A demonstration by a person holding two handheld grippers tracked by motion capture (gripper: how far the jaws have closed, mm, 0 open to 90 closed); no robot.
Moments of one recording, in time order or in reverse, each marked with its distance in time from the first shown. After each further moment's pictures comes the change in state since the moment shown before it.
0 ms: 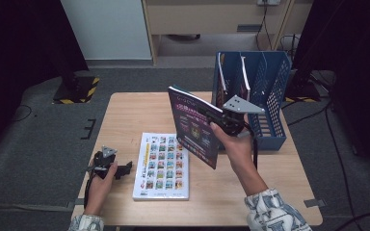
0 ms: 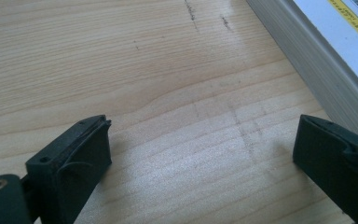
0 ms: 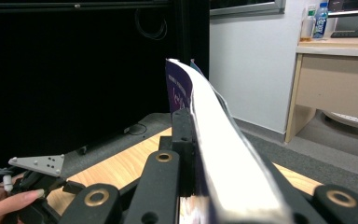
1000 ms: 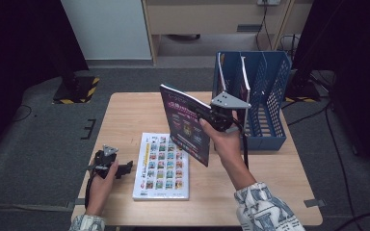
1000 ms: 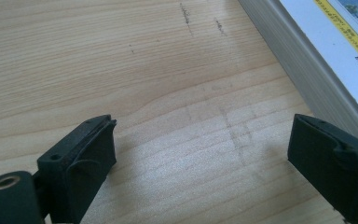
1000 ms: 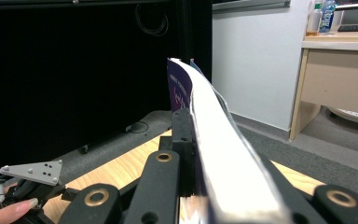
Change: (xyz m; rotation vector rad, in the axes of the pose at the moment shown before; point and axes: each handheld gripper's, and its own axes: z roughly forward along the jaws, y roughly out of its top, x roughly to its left) left arm -0.004 0.006 -0.003 0.021 0.004 0.002; right arm 0.008 0.002 0.029 0.020 0.004 0.010
